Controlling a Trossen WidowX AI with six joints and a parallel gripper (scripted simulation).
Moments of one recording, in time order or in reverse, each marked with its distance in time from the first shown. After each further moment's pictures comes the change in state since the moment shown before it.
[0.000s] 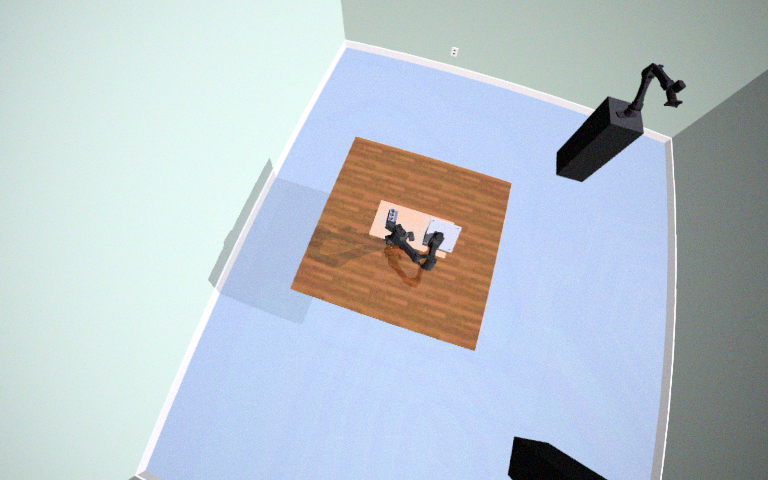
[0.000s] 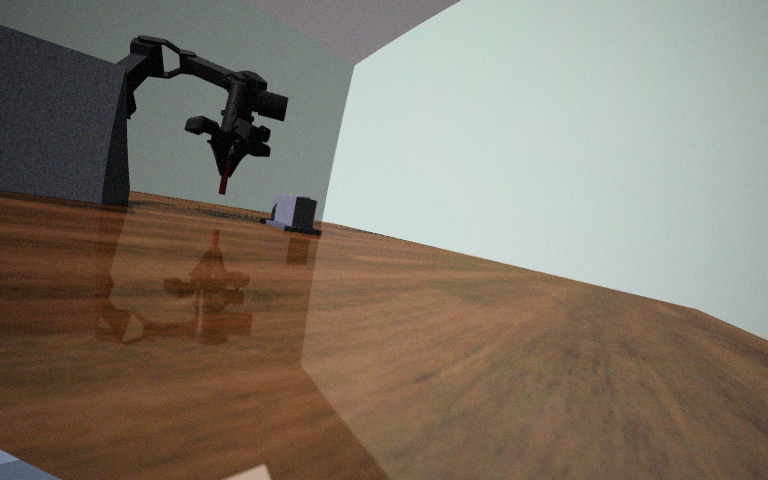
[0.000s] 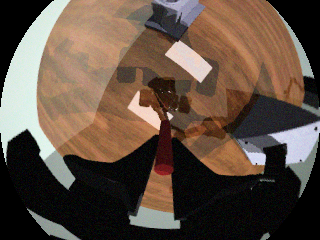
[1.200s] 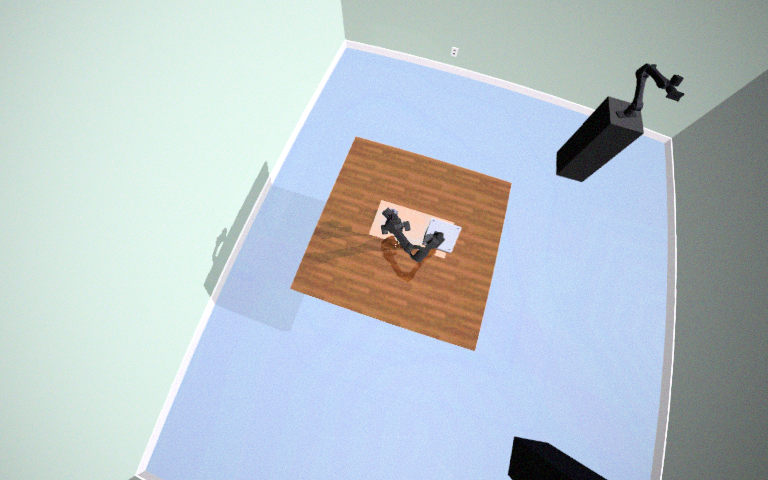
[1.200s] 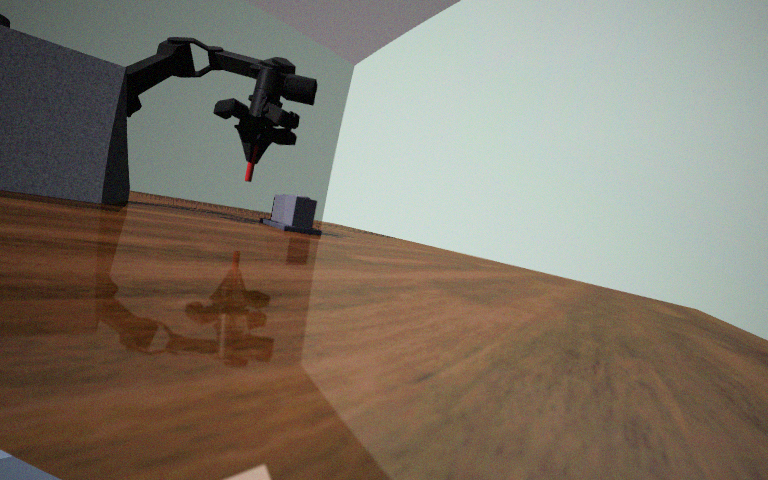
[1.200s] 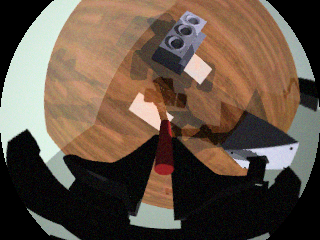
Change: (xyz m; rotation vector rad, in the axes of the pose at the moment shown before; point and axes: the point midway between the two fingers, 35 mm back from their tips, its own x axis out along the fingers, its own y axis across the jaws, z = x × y) arm -0.038 0.017 0.061 0.006 0.003 -0.001
